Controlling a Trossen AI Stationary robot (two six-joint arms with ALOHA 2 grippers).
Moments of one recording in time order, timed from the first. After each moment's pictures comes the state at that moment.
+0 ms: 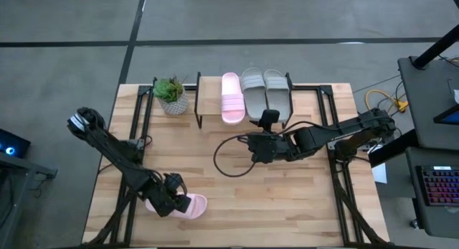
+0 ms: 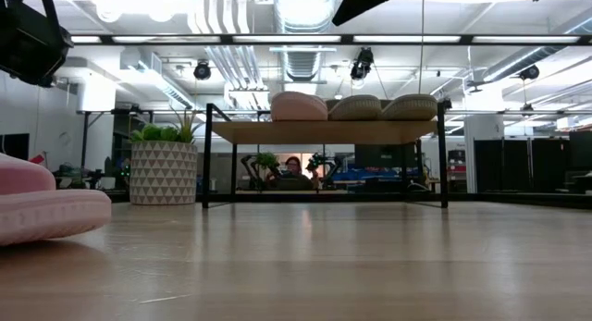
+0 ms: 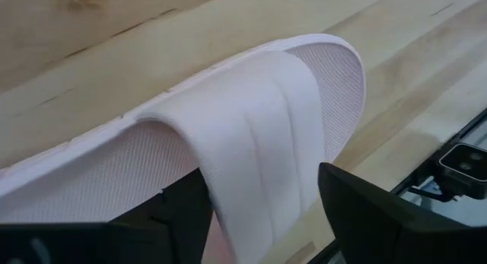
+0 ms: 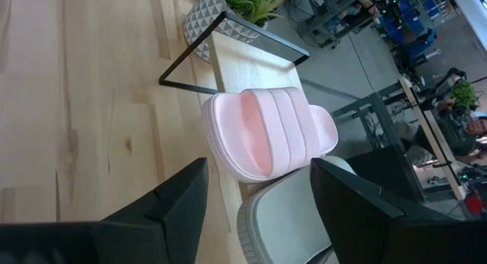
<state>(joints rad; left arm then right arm) -0.77 1.39 0.78 -0.45 -0.17 -1.90 0.27 1.56 1.43 -0.71 0.87 -0.12</state>
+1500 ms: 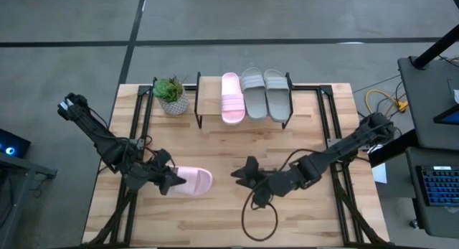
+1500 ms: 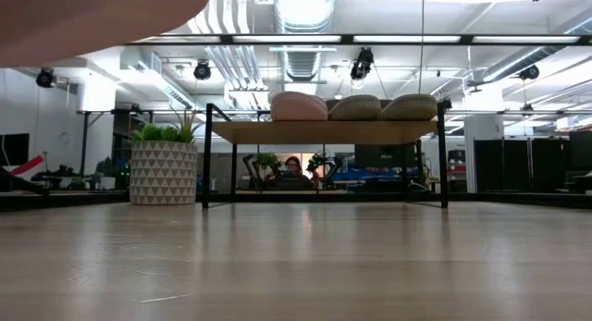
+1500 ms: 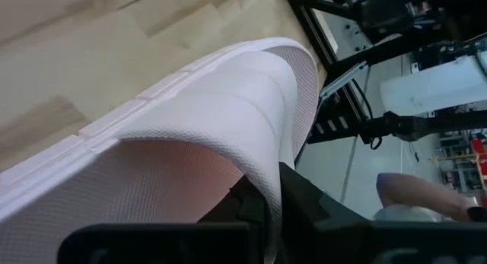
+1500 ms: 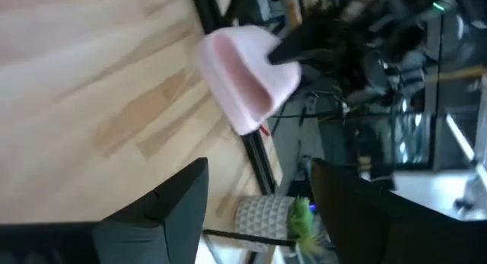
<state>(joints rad) -0.73 0.93 0.78 -0.45 -0.50 -1.42 0.50 1.60 1.26 -0.11 0.55 -1.02</state>
